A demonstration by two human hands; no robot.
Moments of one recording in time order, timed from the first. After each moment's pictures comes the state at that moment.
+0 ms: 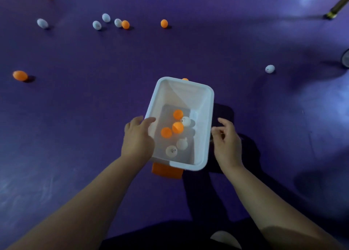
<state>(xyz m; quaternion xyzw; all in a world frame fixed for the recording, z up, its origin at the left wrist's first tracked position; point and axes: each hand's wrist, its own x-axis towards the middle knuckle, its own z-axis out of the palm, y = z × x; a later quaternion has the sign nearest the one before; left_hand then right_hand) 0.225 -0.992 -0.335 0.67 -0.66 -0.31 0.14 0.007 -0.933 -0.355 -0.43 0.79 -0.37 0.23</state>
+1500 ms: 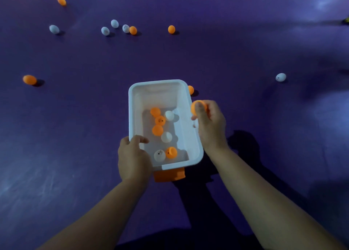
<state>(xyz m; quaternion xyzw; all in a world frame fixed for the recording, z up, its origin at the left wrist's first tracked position) 0.208 -0.975 -0.341 0.79 -0.48 -0.30 0.23 0.037 -1.012 -0.315 -0.45 0.67 -0.49 0.33</state>
